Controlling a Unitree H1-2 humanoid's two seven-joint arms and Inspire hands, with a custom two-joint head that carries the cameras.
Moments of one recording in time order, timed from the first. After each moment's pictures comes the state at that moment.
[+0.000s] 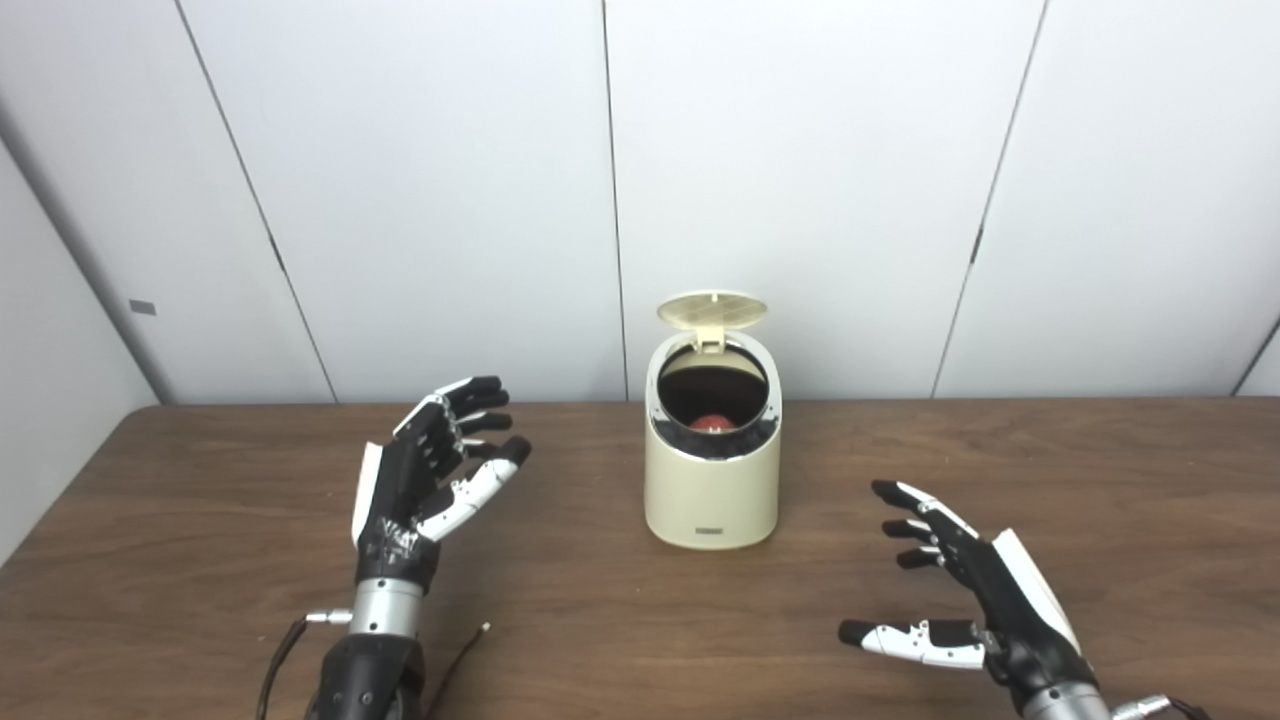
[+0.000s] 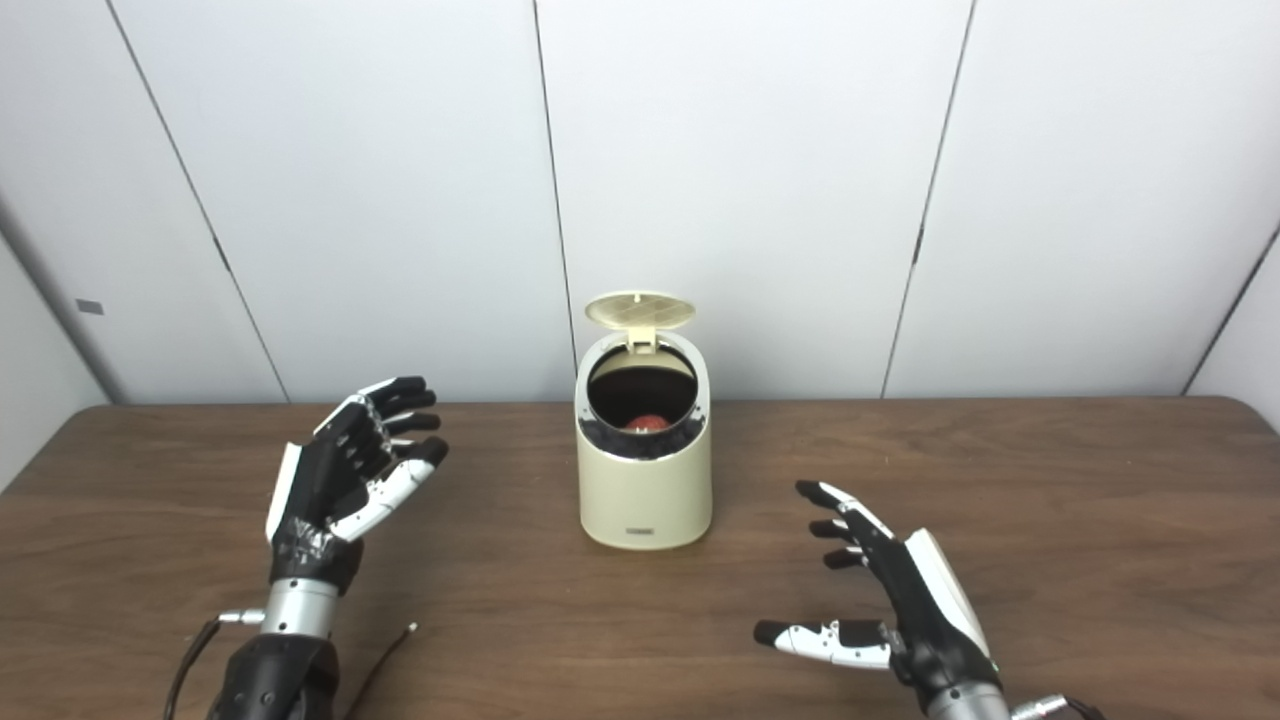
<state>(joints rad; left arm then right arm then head) -0.25 0.13 0.07 0.09 -0.08 -0.20 0.04 -0.05 -0.19 0.06 -0.30 -0.39 0.18 0.10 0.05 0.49</state>
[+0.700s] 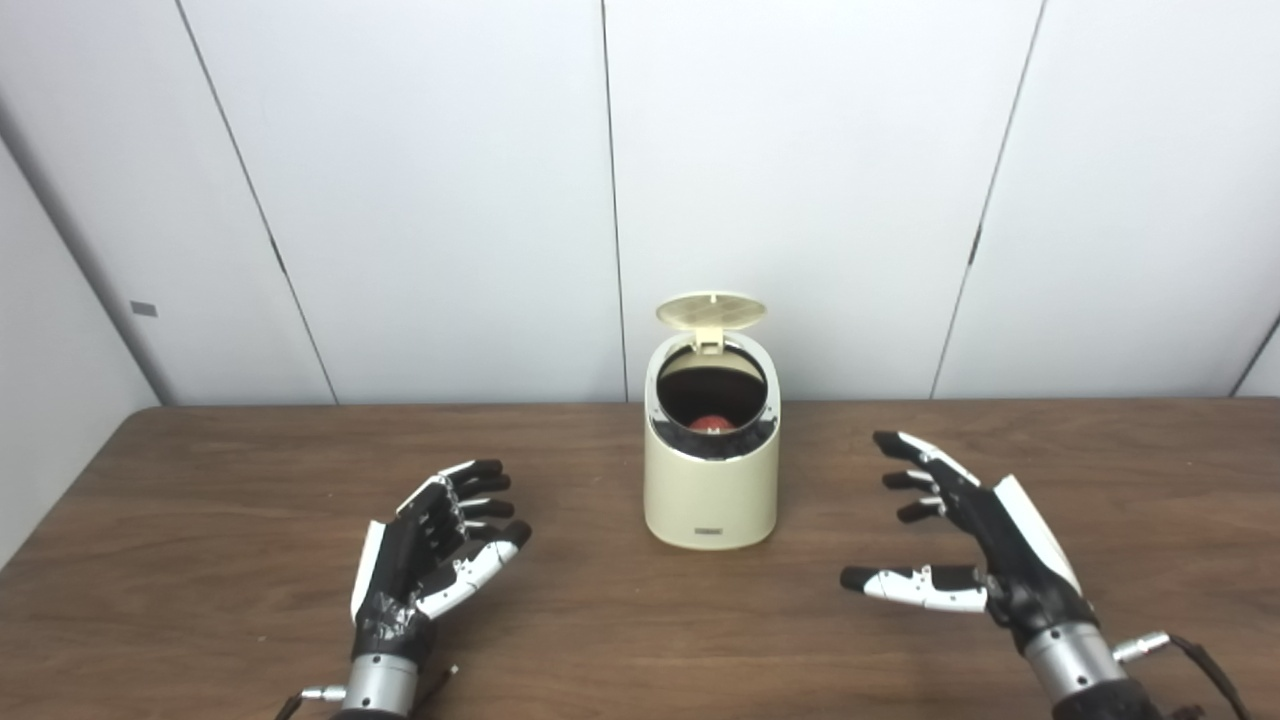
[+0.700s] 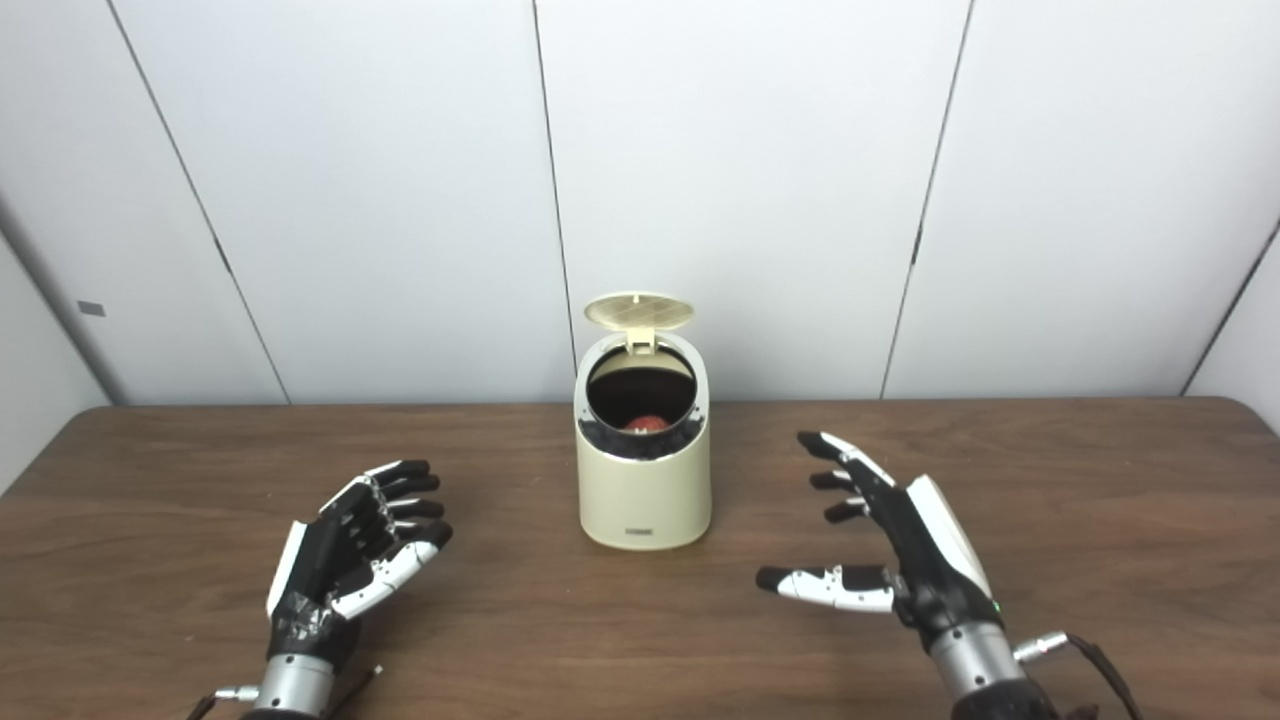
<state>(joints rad) -0.15 0.10 0.07 0.13 -0.09 -0.22 -0.01 -0.20 -0.24 0.06 -0.27 -0.38 0.17 0.11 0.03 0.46</state>
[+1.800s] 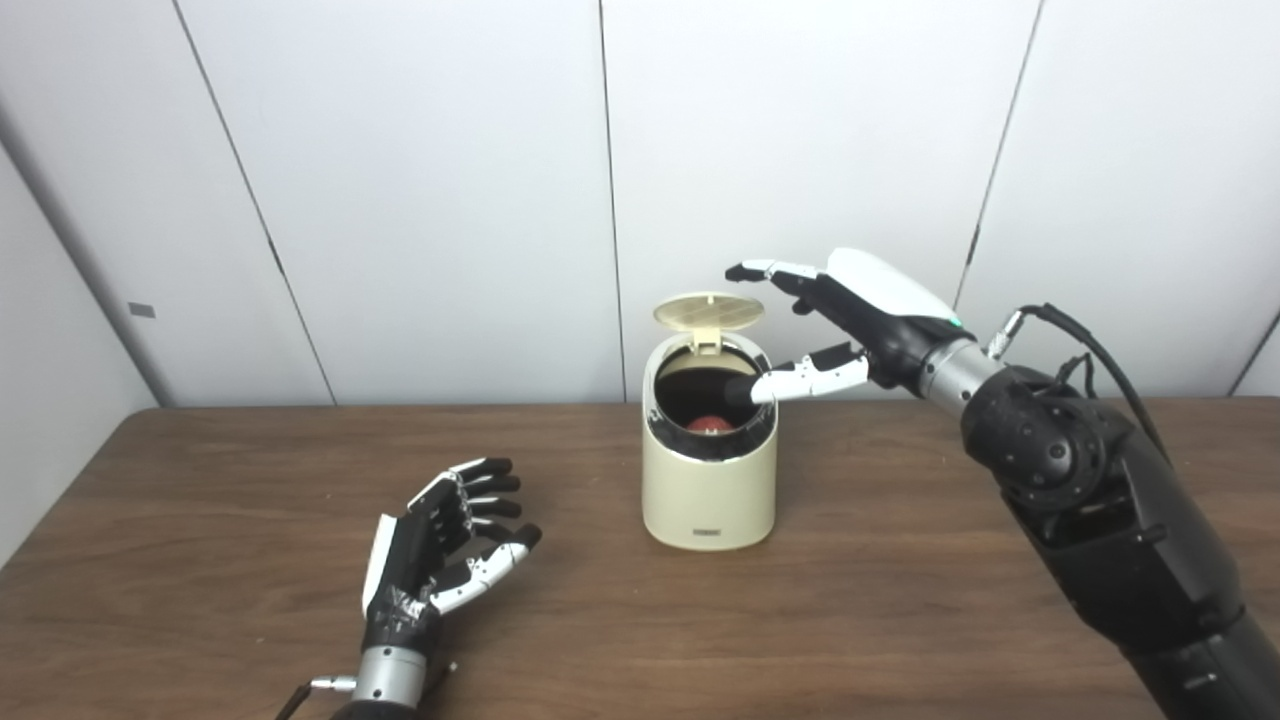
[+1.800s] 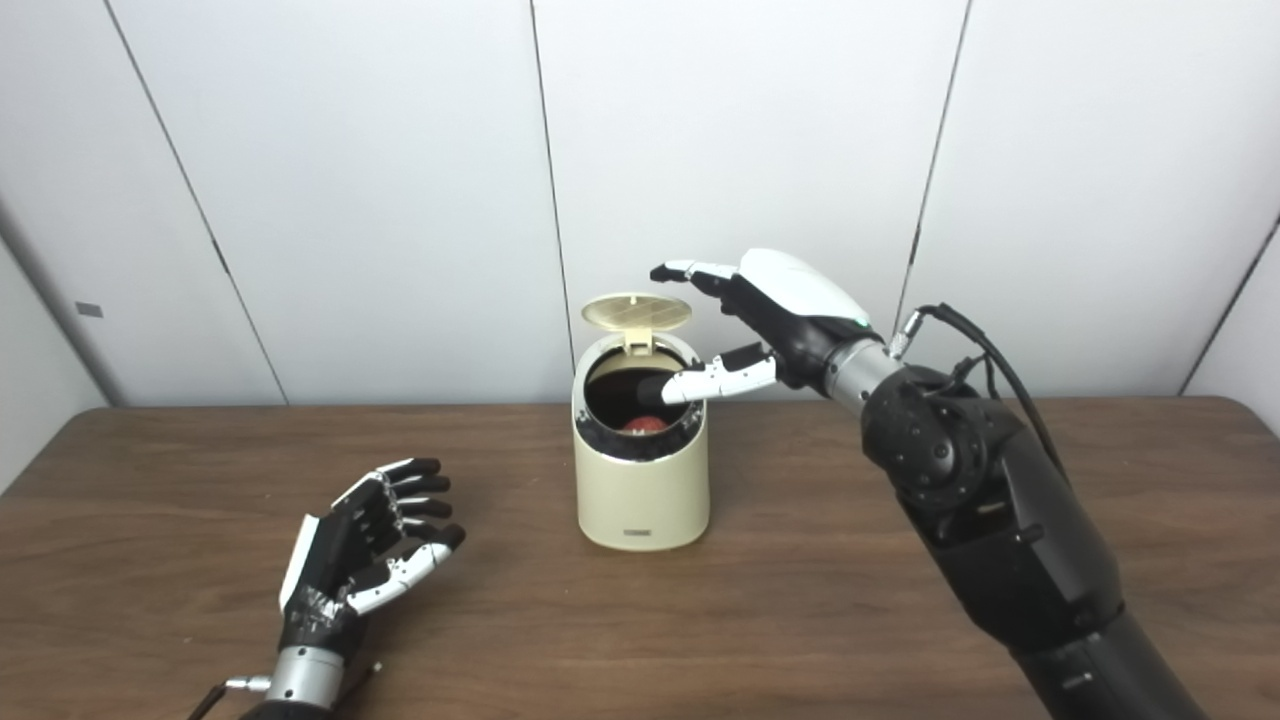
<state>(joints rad) -0.18 0.09 0.07 0.20 -0.03 -0.26 -0.01 -0.77 -0.40 0.32 -0.10 -0.57 0.27 0.45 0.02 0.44</state>
